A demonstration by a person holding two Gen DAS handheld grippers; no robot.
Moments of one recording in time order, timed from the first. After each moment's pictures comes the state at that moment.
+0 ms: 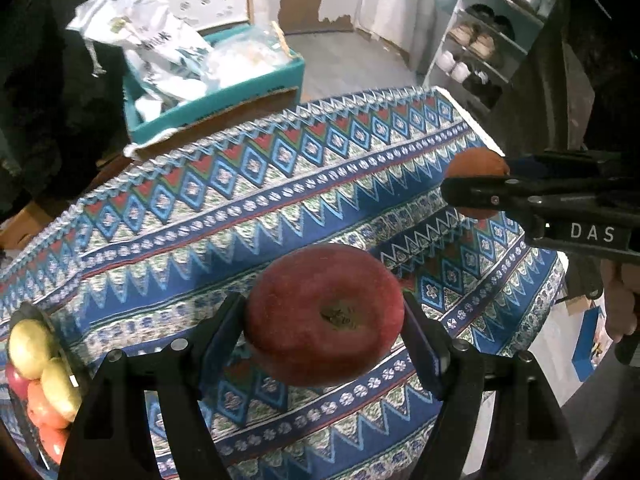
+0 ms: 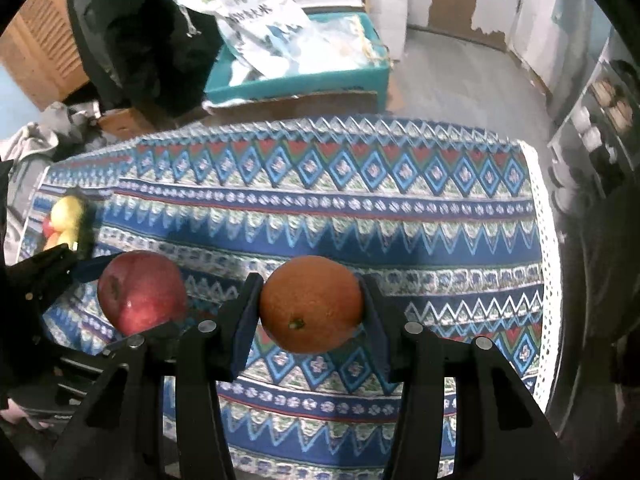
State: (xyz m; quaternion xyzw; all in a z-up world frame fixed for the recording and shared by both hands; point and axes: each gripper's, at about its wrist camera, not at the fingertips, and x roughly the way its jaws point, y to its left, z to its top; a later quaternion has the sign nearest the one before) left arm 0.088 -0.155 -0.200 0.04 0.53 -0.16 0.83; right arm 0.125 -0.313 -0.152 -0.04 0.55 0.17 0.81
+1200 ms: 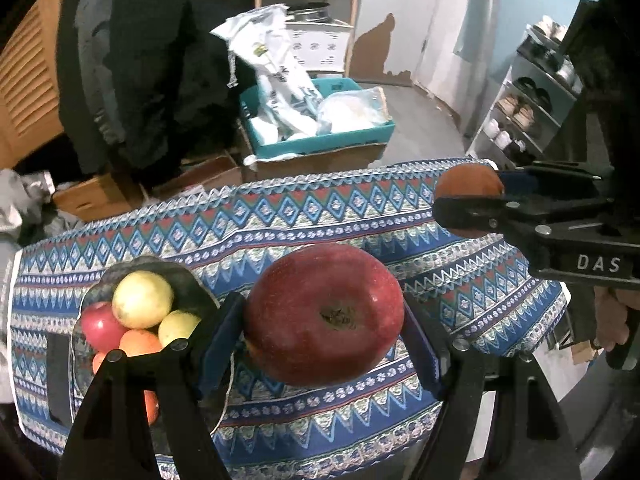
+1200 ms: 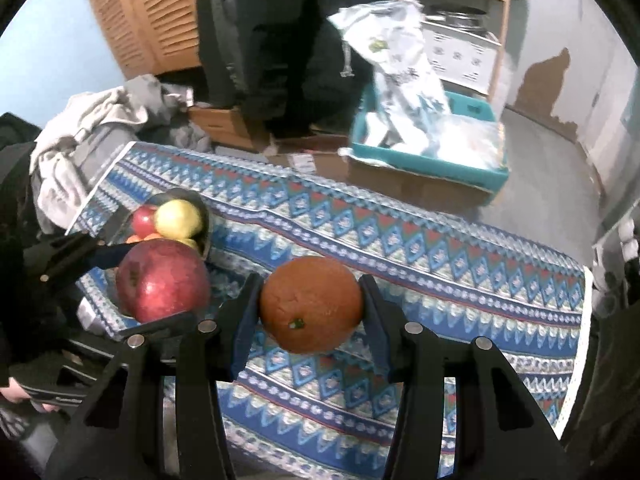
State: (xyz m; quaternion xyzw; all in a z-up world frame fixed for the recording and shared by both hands) left arm 0.033 -0.007 -0.132 -0.03 0.48 -0.07 0.88; right arm 0.090 -0.146 -0.082 -0.10 0.48 0.31 0.81
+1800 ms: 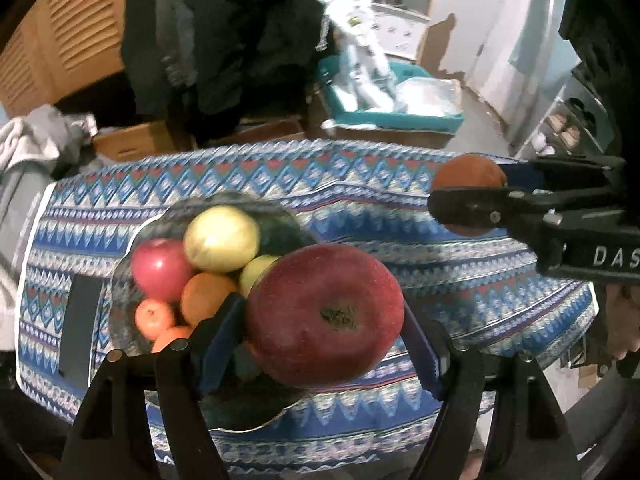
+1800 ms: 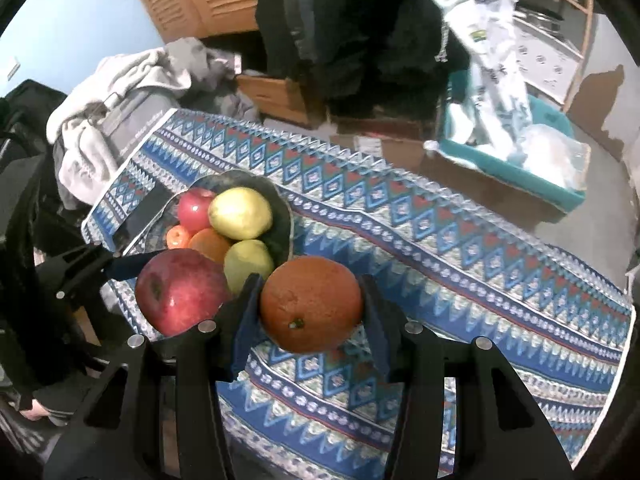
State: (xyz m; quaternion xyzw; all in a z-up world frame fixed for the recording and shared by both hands) left arm 0.011 0.083 -0.168 -0.06 0.51 0.01 0.86; right arm 0.088 -0.036 -0.120 -0.12 0.52 0.36 0.76
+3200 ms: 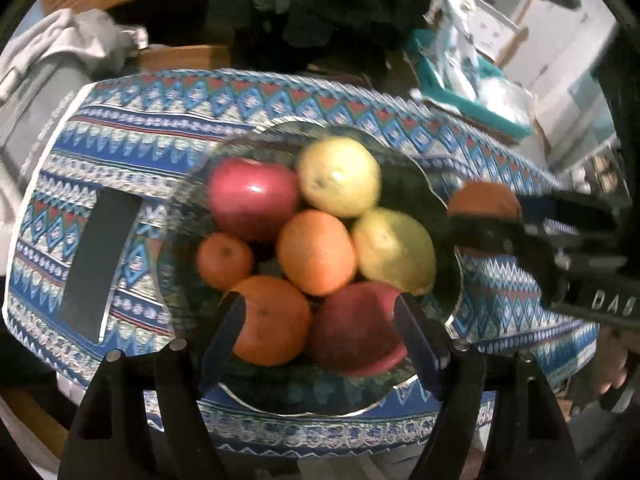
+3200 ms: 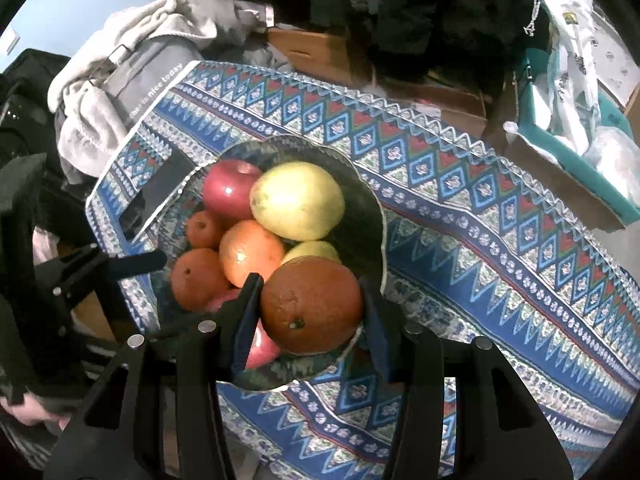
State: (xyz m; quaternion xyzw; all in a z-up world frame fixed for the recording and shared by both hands) left arm -0.005 0.175 -0.207 -0.16 0.56 0.08 0.81; right arm 0.082 0.057 -0.174 -0.14 0.57 0.40 0.70
